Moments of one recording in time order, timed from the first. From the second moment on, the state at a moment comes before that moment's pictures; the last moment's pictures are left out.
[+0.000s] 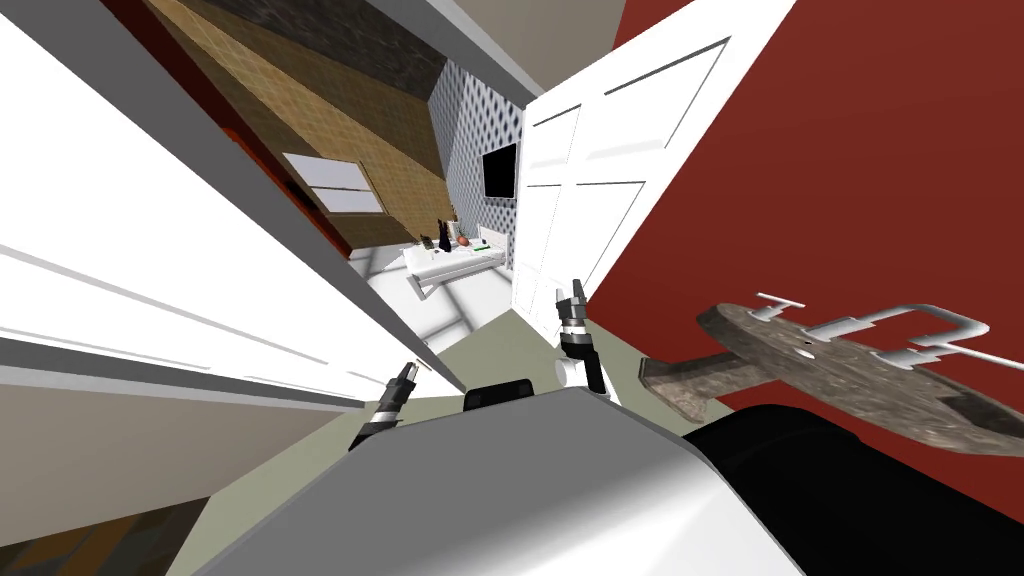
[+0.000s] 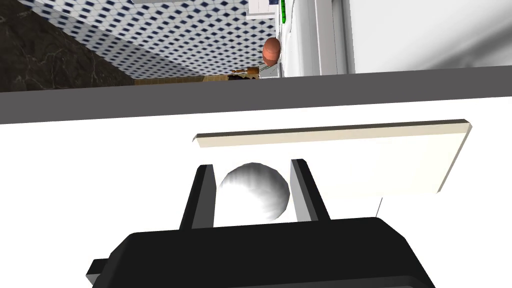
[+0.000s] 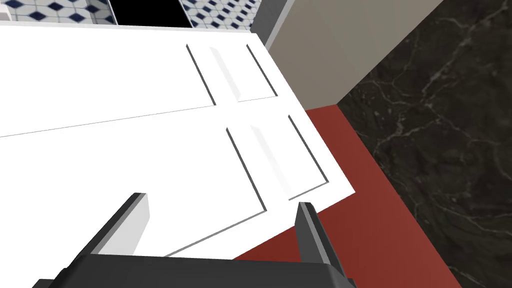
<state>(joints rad) 0.23 0.43 -0.14 -0.76 0.06 -1.09 0.35</state>
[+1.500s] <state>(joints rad) 0.15 0.42 -0.21 -0.79 0.17 -0.98 0.29</state>
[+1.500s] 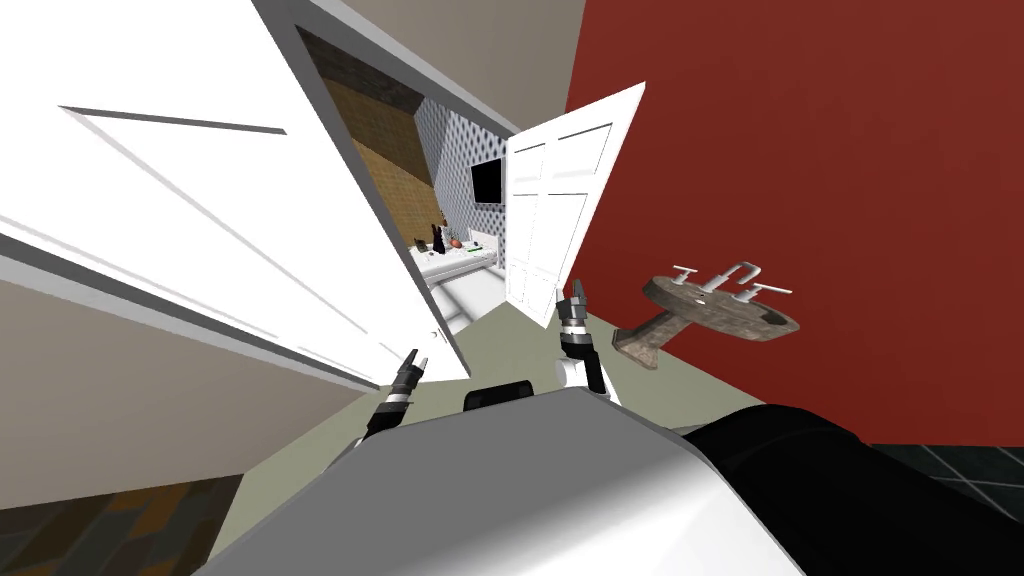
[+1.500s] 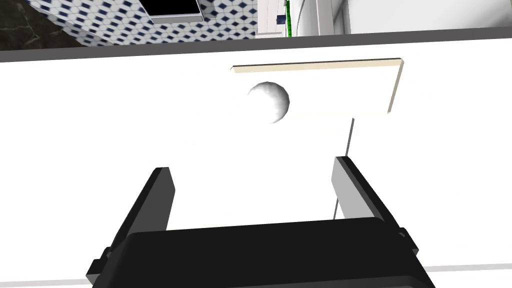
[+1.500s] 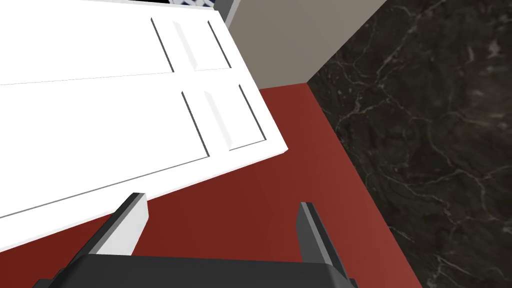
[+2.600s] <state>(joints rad) 0.14 0.43 -0.18 -0.75 0.18 -1.00 0.29</state>
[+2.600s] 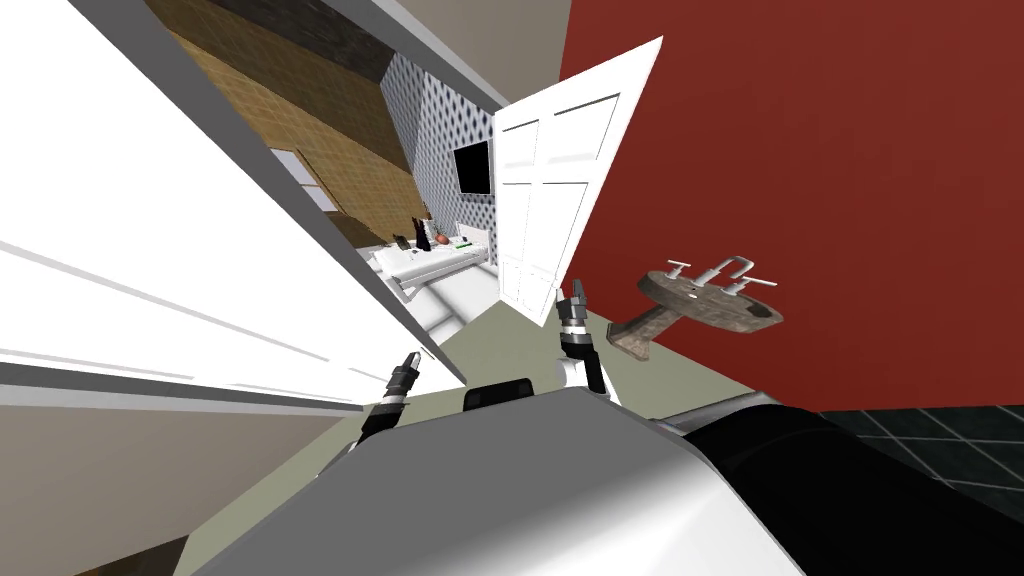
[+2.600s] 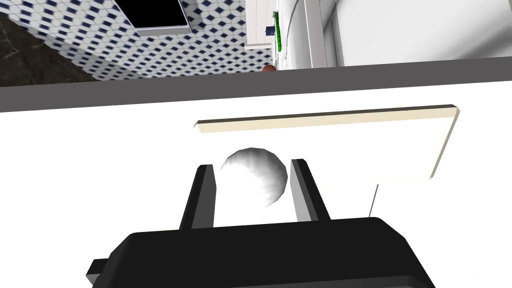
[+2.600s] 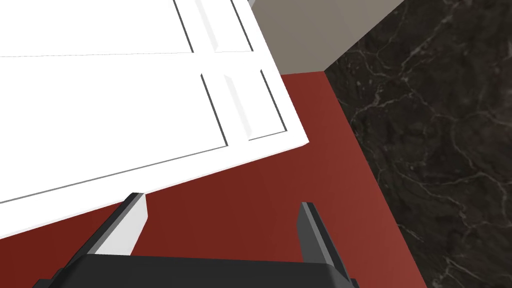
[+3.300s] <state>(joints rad) 0.21 0.49 -0.24 -0.73 0.17 -1.10 0.35</state>
